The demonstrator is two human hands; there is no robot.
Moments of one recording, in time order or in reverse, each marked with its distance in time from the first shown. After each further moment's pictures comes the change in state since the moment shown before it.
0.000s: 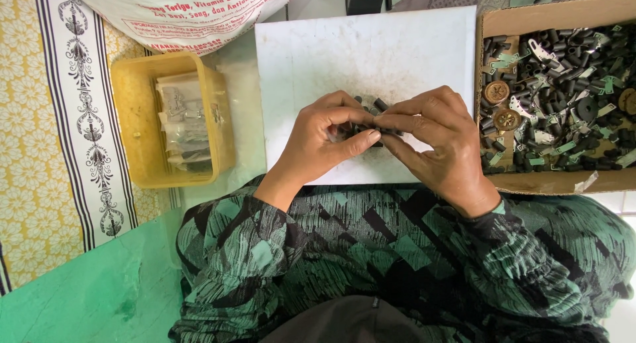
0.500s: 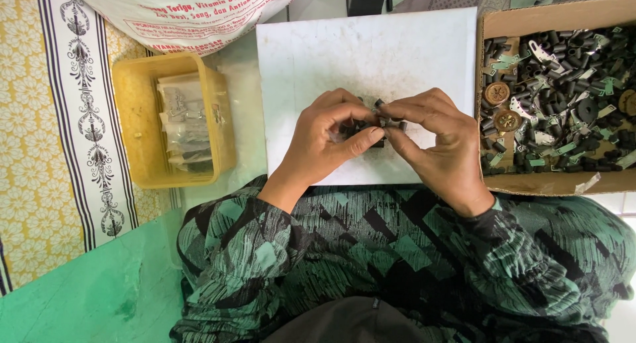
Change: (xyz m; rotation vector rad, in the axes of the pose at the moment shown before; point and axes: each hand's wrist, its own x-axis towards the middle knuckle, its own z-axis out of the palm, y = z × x) left_hand 0.001 0.002 0.002 0.075 0.054 0.052; right_hand -0.001 -0.006 0.004 0.301 0.051 0.255
